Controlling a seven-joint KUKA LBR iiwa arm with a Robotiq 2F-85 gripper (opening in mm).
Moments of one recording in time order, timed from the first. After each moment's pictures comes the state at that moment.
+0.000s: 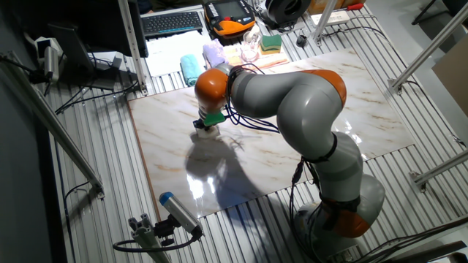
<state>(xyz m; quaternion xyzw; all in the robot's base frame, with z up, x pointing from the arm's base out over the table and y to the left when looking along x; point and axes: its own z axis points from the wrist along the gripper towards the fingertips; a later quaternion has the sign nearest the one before) 0.547 0.311 0.037 0.00 1.00 0.00 0.05</state>
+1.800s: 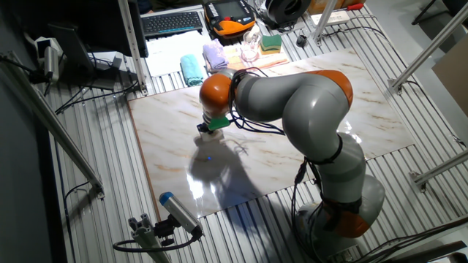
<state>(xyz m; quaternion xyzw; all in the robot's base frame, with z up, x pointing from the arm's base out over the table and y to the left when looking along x) 0.520 0.299 0.034 -0.01 1.00 0.00 0.06</state>
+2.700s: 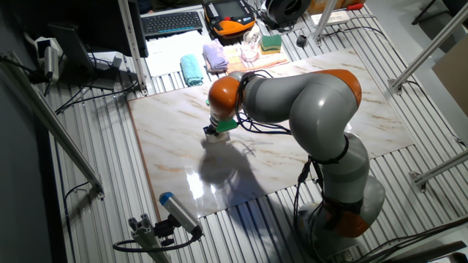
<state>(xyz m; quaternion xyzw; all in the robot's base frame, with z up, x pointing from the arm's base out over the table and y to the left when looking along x) 0.509 0.273 0.031 -0.02 1.00 0.01 0.06</state>
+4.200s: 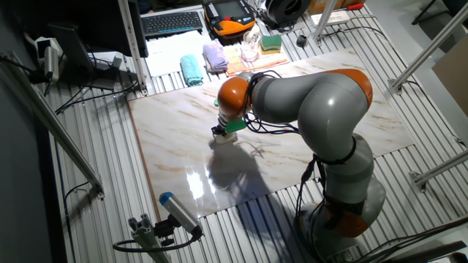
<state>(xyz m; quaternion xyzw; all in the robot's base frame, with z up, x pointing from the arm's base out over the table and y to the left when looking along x) 0.500 0.246 0.038 -0.03 1.00 0.00 0.07</state>
